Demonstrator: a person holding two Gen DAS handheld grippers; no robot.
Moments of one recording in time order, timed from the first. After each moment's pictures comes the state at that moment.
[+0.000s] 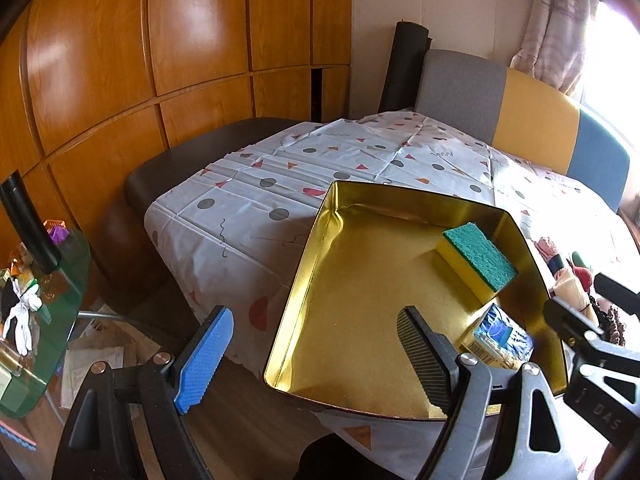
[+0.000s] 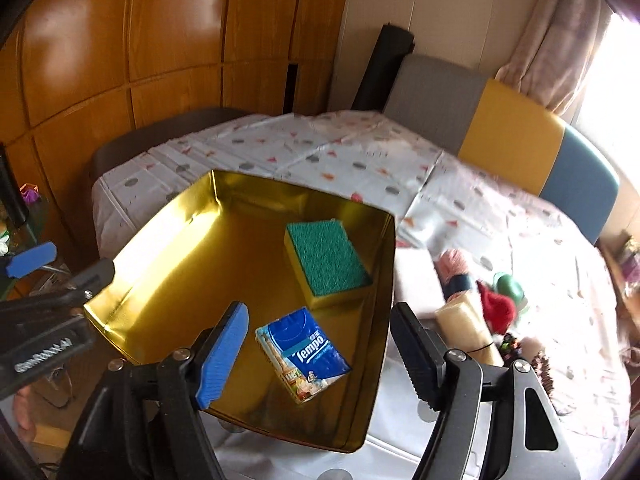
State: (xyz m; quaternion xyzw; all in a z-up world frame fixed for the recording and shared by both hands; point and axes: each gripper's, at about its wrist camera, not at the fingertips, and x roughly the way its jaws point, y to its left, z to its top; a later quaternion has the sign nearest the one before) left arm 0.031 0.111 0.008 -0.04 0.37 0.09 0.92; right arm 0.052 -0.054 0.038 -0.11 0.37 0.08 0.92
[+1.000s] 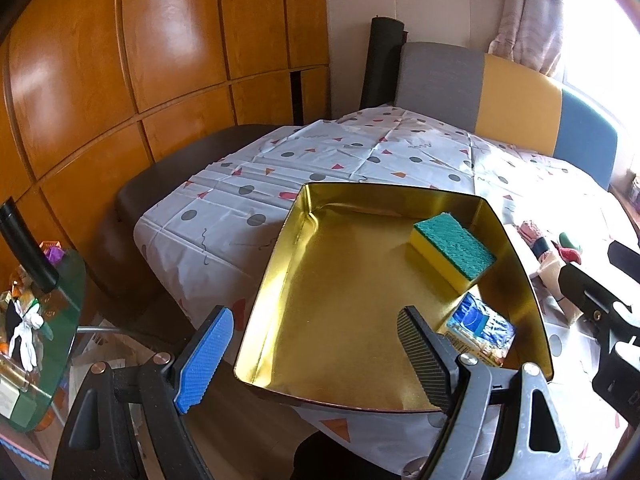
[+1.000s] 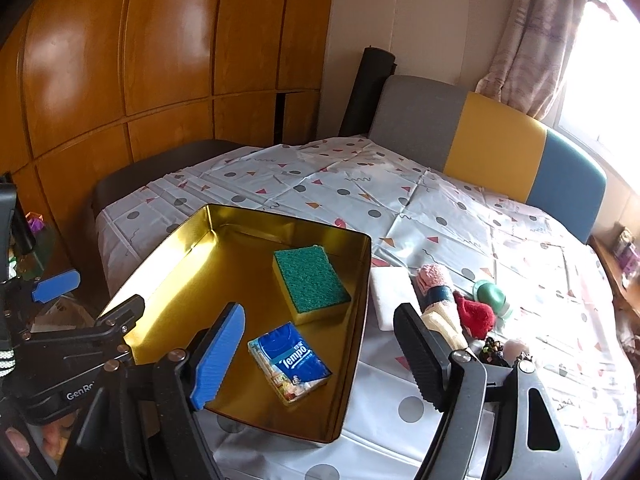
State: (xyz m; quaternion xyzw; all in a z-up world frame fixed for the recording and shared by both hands) left arm 0.027 0.079 0.017 -0.01 0.38 0.07 0.92; right arm 0.030 -0.079 0.063 -0.08 0.33 0.07 0.94
